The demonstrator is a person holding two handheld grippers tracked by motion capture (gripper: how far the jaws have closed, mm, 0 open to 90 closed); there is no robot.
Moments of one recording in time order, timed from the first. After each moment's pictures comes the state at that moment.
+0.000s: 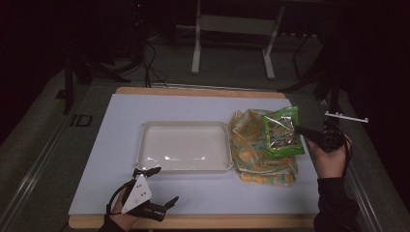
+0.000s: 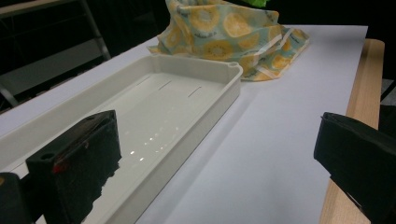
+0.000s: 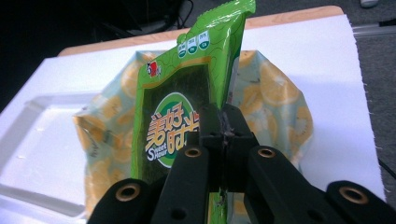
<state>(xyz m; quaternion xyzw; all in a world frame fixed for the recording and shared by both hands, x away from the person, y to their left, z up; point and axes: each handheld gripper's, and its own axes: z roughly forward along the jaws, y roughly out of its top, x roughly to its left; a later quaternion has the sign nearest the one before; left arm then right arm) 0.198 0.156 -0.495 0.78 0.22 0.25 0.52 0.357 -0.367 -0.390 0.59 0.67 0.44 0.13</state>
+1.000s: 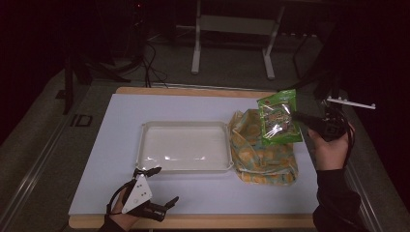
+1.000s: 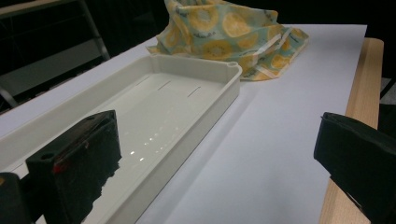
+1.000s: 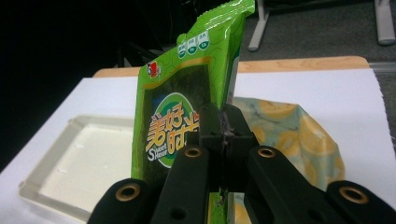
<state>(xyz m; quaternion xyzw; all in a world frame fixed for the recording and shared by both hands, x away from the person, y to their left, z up) 0.198 0.155 -0.495 0.78 0.22 0.25 0.52 0.353 -0.337 -0.335 0.55 0.67 0.48 0.15</state>
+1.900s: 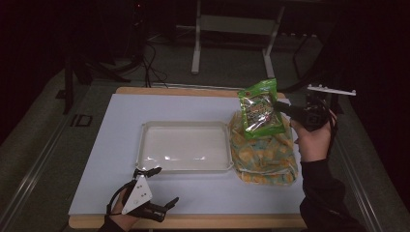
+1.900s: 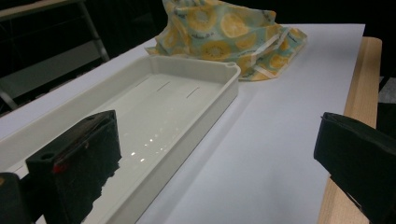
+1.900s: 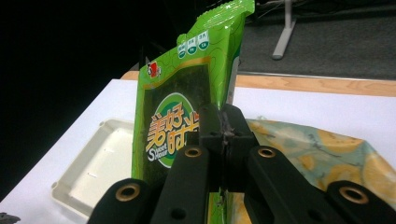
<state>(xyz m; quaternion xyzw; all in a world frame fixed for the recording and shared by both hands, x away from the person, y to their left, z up) 0.197 0.155 -0.495 0.79 0.21 0.25 0.52 0.362 -0.283 -0.313 0.51 0.69 0.49 0.14</state>
